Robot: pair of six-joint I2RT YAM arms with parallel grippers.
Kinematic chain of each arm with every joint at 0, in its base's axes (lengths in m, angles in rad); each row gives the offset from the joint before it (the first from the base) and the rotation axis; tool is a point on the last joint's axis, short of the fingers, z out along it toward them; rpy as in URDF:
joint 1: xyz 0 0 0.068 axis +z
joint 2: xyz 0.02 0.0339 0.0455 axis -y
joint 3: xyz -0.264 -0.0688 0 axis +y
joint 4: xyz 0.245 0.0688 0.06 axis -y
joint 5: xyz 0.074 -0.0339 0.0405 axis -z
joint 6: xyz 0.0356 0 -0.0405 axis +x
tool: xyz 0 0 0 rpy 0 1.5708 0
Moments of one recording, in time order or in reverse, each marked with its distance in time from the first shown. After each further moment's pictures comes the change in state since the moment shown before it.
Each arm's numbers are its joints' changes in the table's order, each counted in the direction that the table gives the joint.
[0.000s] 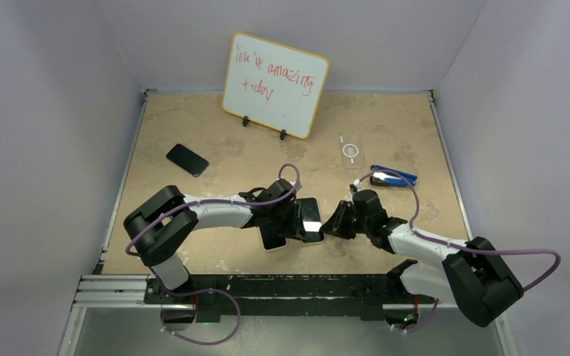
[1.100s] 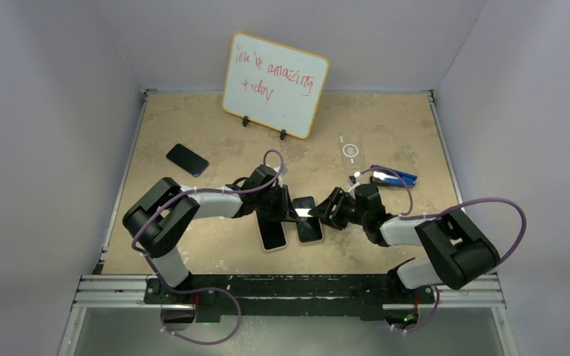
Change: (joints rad) left arm 0.190 -0.034 0.053 0.187 0.118 0.043; right arm -0.060 -0.239 0.001 0.426 -0.128 0.135
